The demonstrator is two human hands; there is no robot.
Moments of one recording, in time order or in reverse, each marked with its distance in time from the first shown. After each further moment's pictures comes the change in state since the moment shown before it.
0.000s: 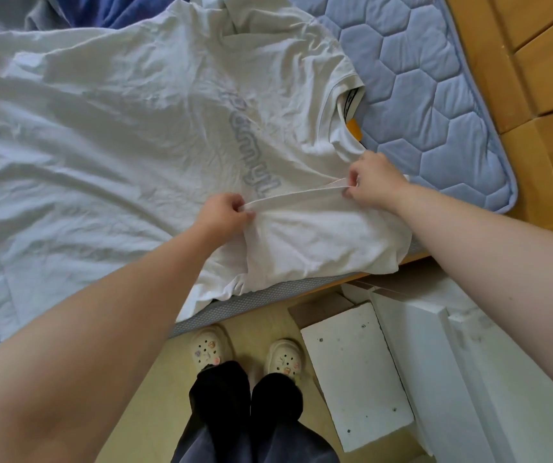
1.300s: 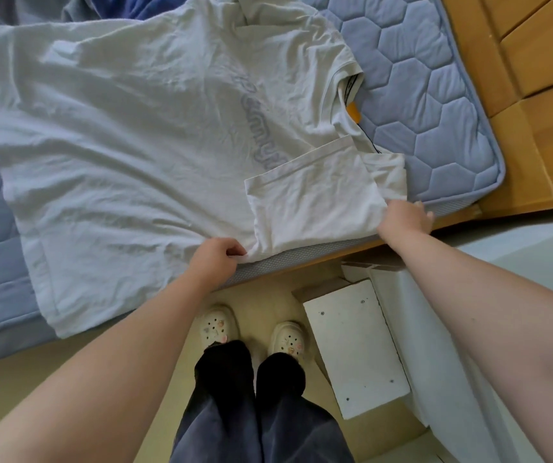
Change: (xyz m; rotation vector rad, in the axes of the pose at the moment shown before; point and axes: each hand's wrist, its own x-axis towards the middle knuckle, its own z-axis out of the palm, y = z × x) left_hand -0.101 -0.067 0.033 0.101 -0.016 0.002; right_hand -0.092 0.023 0.061 -0.135 0.058 0.545
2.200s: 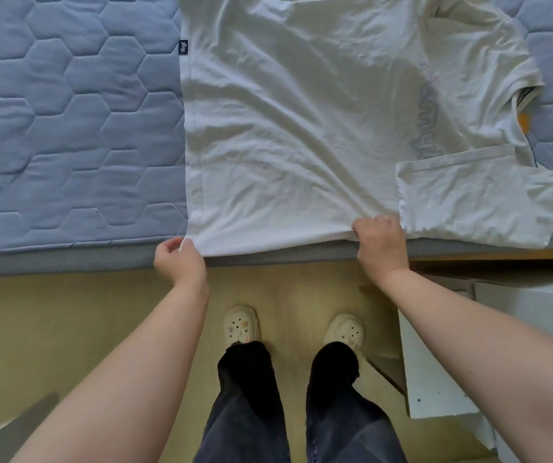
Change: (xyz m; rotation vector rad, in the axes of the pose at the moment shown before) left_hand -0.110 -0.218 -0.097 -0.973 0.984 -0.783; right_hand -0.183 -0.197 0.059 -0.100 0.310 -0.855
